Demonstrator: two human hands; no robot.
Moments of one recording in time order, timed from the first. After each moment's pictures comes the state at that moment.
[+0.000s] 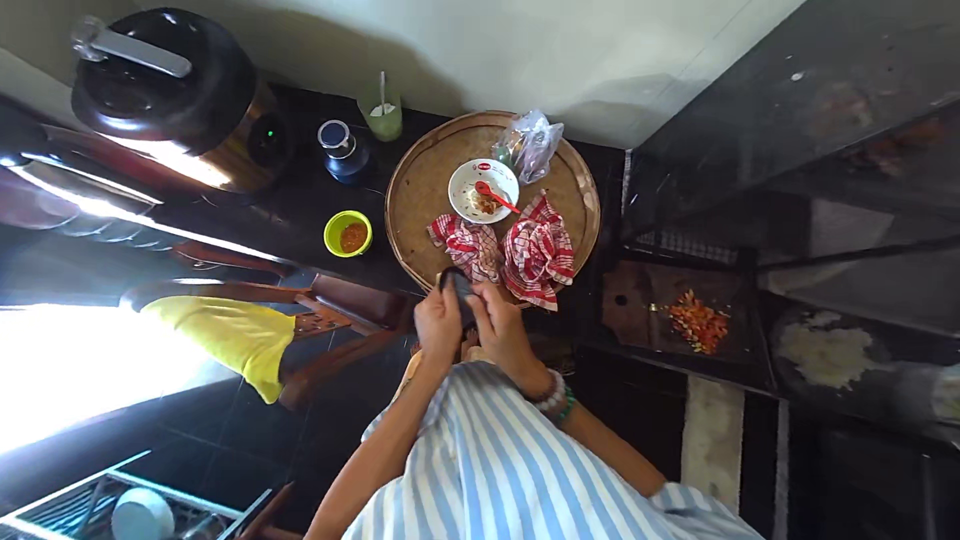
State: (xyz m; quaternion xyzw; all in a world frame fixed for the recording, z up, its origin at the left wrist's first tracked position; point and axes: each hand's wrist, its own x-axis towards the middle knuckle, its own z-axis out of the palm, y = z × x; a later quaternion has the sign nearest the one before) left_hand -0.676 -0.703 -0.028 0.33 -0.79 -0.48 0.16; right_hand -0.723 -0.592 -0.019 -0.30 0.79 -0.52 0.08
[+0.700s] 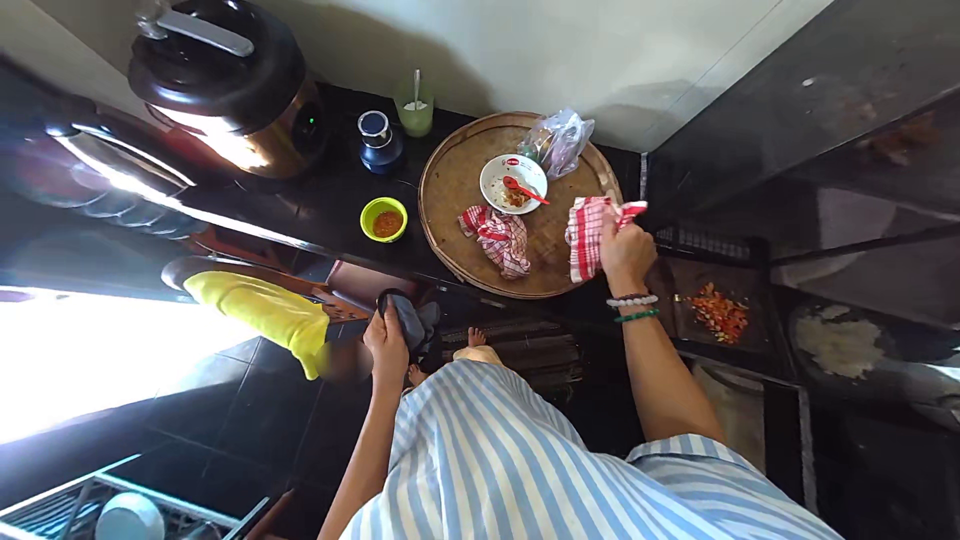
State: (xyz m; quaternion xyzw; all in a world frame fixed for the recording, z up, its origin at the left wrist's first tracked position) left_hand -0.543 -0.801 -0.032 0.38 -0.71 -0.54 0.26; right_hand -0.837 -0.525 -0.035 -0.01 0.98 -0.18 -0.01
